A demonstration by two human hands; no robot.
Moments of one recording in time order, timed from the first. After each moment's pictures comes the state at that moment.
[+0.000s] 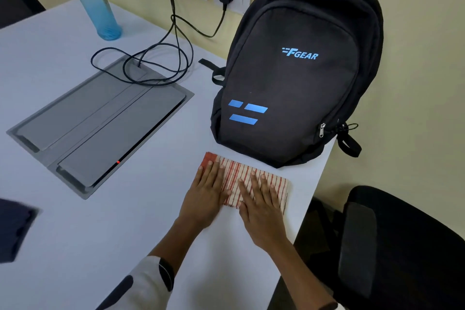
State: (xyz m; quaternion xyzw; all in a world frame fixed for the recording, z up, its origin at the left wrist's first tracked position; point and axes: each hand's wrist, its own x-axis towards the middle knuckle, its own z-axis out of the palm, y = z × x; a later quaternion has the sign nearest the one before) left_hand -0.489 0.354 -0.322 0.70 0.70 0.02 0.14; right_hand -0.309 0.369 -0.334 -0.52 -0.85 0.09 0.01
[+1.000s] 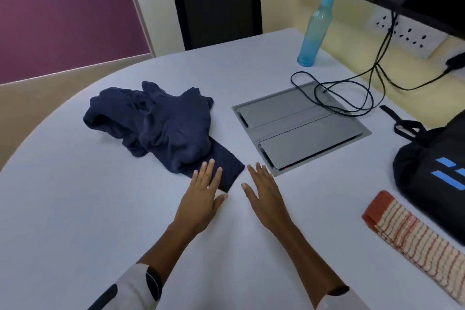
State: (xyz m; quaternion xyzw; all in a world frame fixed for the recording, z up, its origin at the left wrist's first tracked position) left_hand -0.749 0.059 -0.258 0.45 0.88 0.10 0.07; right_hand -0.636 0.202 -0.262 -0.26 -0.90 0.35 0.06
